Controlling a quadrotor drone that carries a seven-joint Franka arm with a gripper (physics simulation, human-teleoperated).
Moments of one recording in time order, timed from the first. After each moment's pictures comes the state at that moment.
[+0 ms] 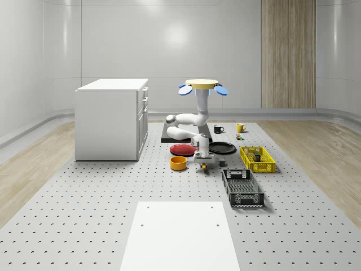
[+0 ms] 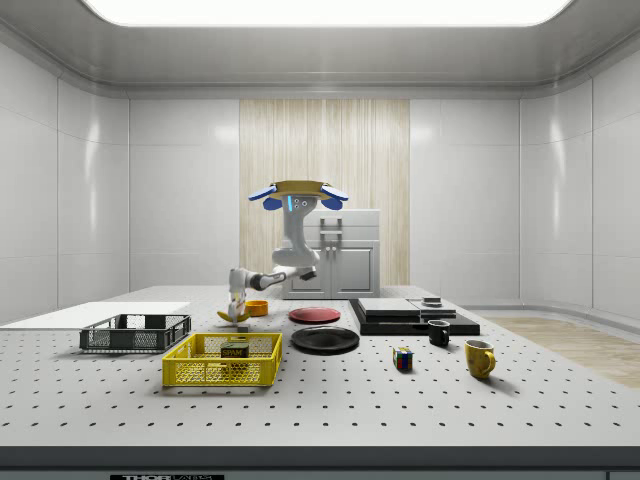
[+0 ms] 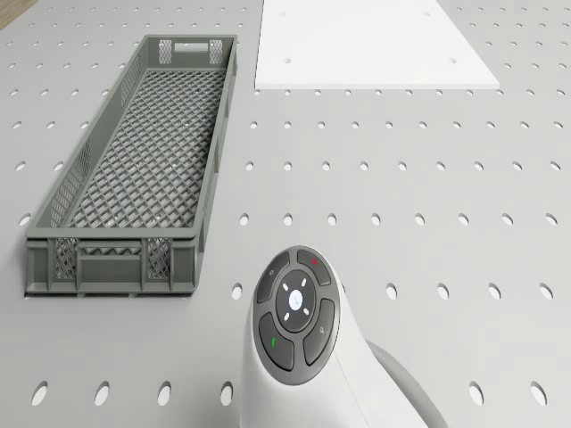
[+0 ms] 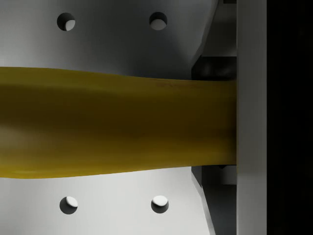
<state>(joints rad) -1.18 -1.46 1.10 -2.77 -2.06 1.63 1.65</state>
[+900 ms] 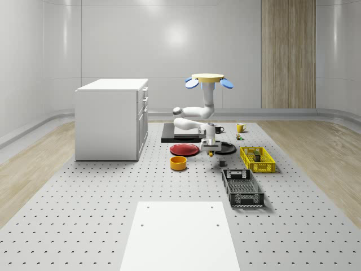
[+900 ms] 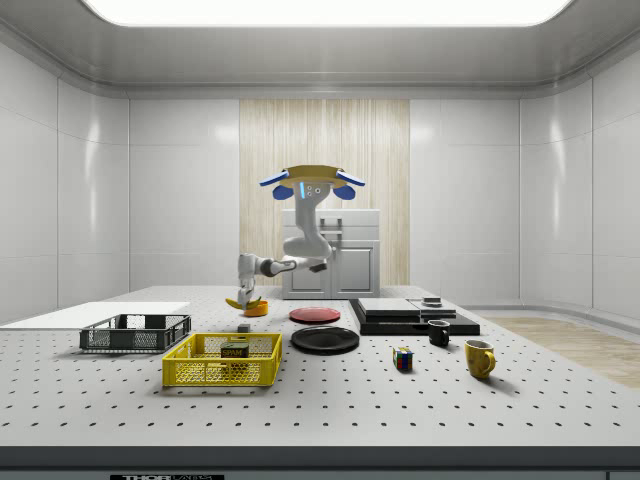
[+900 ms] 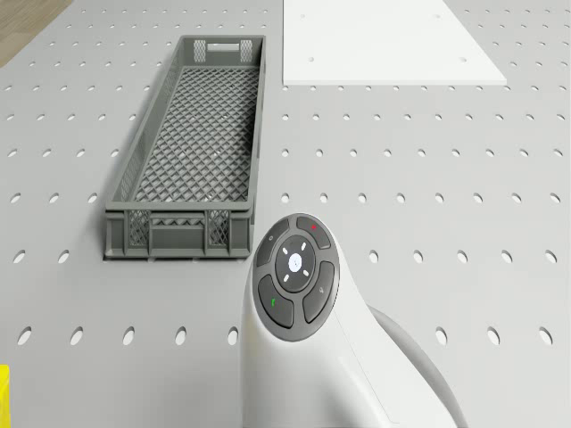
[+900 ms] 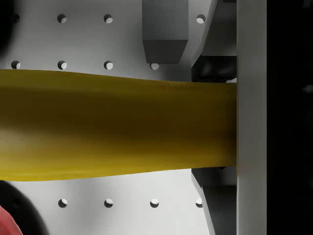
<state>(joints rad) -1.17 -1.46 1.17 -2.80 -1.99 1.59 1.64</state>
